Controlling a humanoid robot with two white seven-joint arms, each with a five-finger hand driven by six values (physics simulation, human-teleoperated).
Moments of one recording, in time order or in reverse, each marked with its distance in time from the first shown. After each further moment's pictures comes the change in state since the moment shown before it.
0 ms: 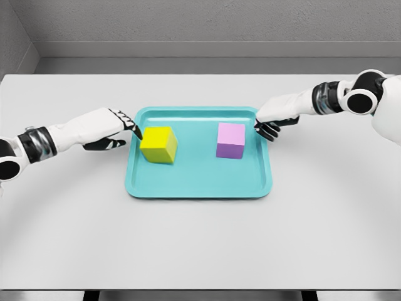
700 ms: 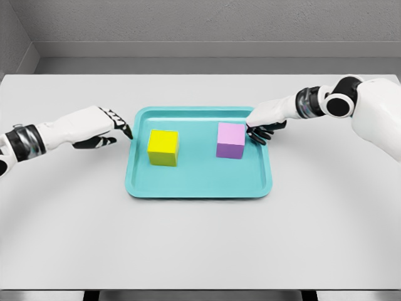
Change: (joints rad) left arm 0.005 0.045 0.026 -0.020 -0.009 -0.008 -0.024; right arm 0.000 0.087 0.030 0.083 0.052 0.015 -0.017
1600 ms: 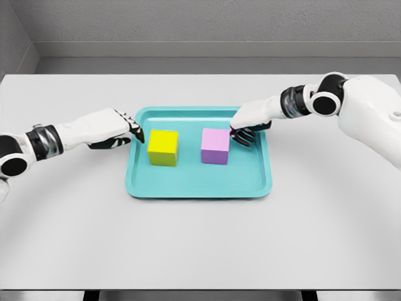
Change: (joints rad) left arm -0.026 -0.080 -0.028 0.029 -0.045 0.000 -0.016; right arm -0.014 0.040 0.009 -0.040 -0.033 -0.015 0.018
